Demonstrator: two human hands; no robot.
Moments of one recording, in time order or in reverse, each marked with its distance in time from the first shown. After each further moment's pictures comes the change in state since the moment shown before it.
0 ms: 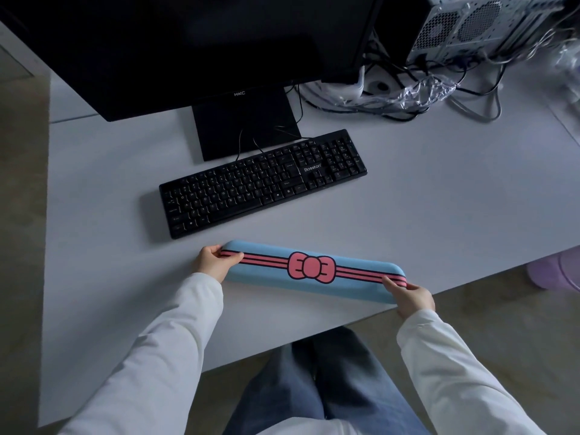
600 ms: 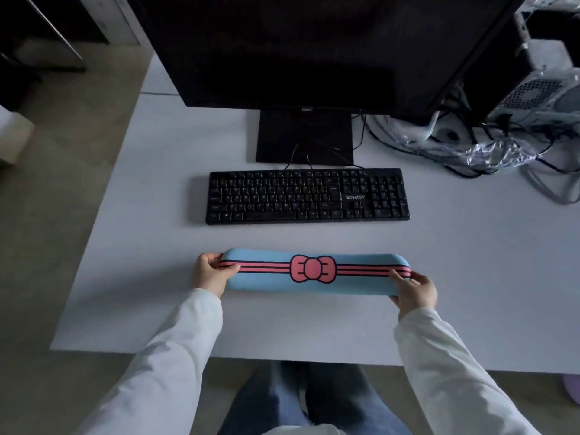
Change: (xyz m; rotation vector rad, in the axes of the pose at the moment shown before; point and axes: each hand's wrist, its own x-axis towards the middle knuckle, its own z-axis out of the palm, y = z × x) left_hand -0.024 -0.025 -0.014 -0.298 0.272 -0.029; right_hand 0.014 -0.097 0.035 0.220 -0.142 -0.240
